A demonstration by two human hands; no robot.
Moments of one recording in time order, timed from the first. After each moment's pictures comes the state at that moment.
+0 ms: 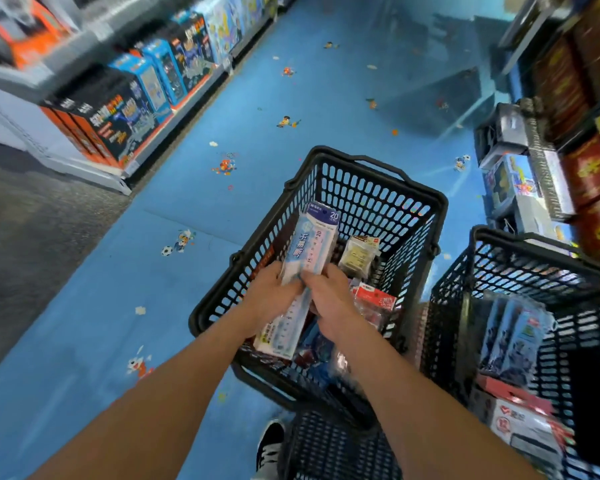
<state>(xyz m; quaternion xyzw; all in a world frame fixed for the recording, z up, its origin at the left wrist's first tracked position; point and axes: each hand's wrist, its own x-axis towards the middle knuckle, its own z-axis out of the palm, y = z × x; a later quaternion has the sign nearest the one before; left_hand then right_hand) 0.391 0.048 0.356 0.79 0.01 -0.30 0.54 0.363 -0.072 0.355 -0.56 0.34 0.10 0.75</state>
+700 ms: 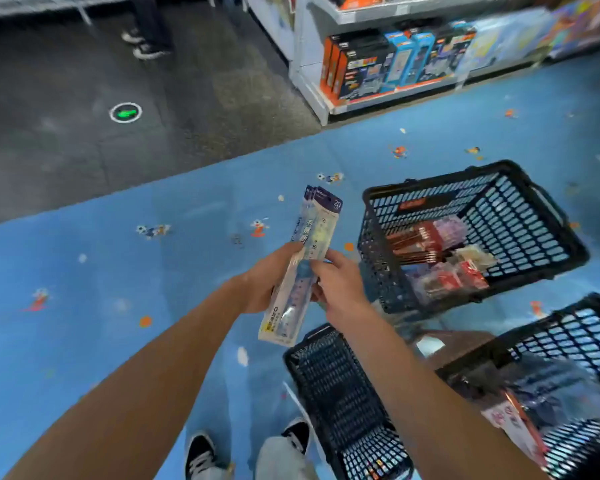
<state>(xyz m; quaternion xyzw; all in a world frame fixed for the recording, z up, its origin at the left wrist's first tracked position) 0.036 0.185 0.450 0.47 0.31 -0.21 0.80 0.086 0.060 0.457 -0.68 0.09 0.34 0.64</state>
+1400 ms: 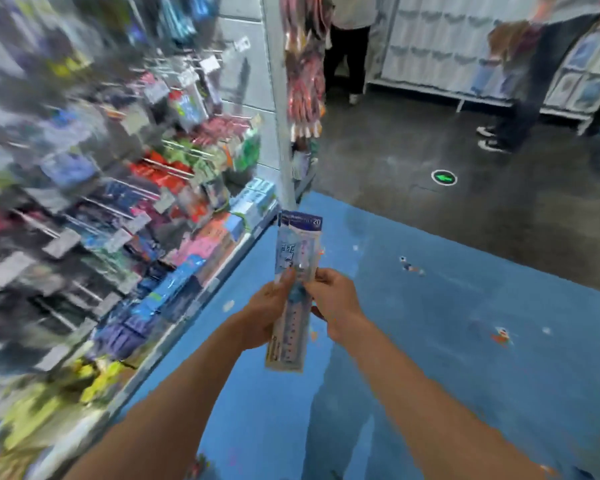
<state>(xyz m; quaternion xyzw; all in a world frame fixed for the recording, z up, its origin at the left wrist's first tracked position) -0.597 0.332 0.534 0.38 0.54 0.29 0.69 -0.459 0.322 0.554 -0.62 -0.33 0.59 0.41</state>
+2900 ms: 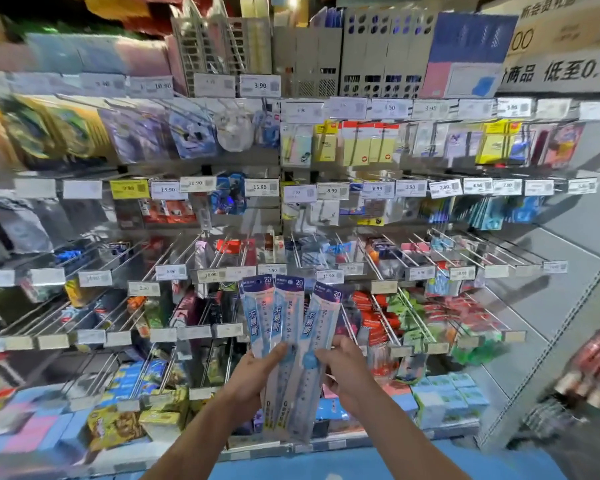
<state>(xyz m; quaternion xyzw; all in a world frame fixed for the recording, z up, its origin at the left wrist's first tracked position) -0.882 0.443 0.632 0.11 0.60 0.67 0.41 -0.761 0.592 0.669 -0.35 -0.59 0.72 0.14</state>
